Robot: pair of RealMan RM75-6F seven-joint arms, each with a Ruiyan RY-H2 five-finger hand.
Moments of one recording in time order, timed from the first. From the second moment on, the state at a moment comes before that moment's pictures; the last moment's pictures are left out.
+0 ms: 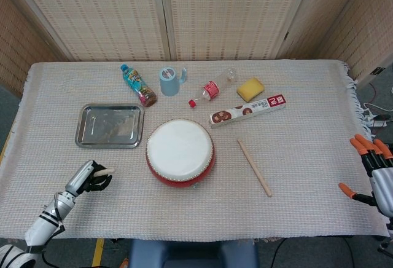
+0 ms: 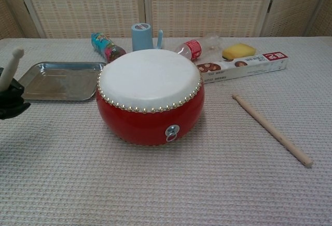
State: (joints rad) left arm -0.47 -1.31 0.01 -1.39 1.56 1.12 -0.86; right arm 0.07 -0.99 0.06 -1.57 -1.60 1.55 0.25
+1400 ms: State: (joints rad) left arm -0.90 -1.37 -0.29 -1.80 0.65 1.02 0.76; right arm 0.08 -1.00 0.05 -1.53 -1.64 1.58 0.31
